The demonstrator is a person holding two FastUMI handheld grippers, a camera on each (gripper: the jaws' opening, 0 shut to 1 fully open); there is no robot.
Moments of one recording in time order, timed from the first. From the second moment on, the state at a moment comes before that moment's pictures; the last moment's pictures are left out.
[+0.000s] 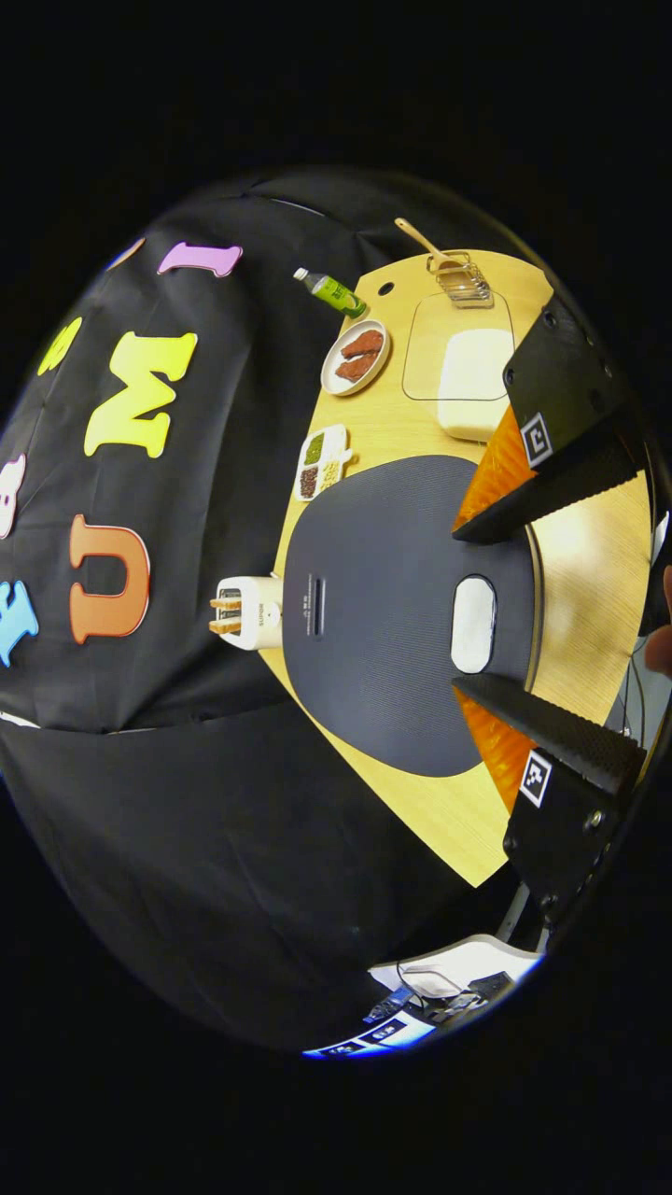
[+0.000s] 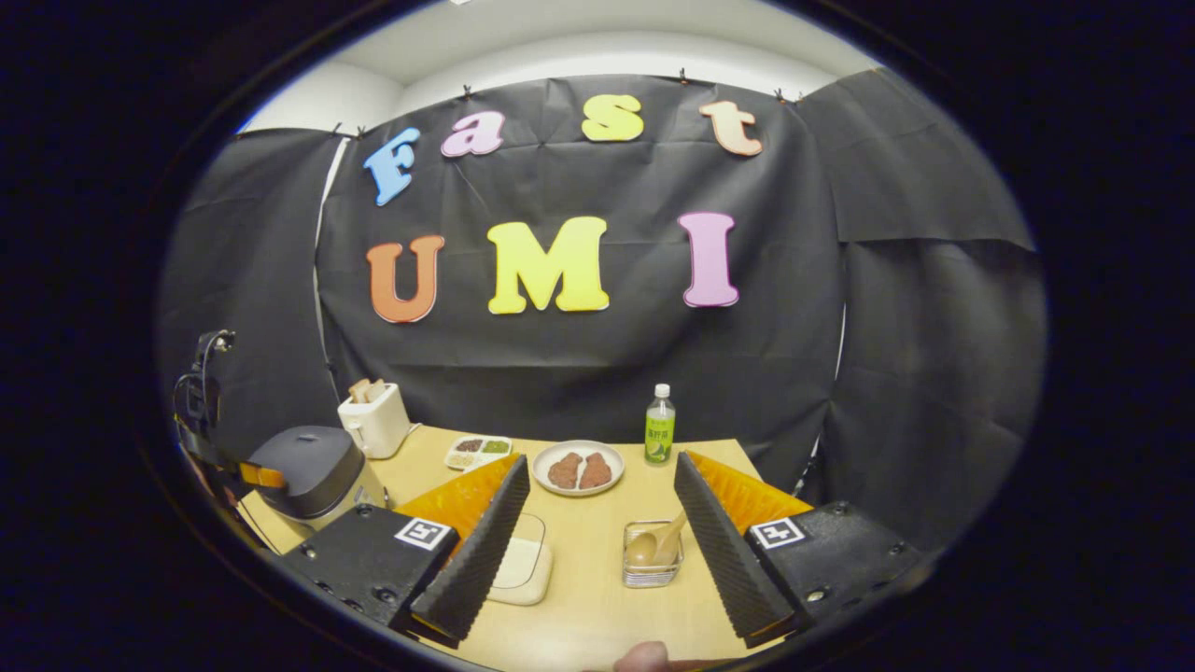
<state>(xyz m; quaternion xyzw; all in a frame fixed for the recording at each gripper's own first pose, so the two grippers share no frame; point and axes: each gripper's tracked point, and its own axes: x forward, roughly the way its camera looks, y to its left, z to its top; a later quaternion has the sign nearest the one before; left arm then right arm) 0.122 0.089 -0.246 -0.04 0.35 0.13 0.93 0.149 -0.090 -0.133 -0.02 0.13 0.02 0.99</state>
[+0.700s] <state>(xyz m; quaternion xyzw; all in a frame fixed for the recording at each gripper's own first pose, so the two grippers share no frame) 0.092 0.010 -0.067 0.04 0.11 0.02 0.99 0.070 -0.072 -0.062 -0.02 0.07 -0.01 1.00</state>
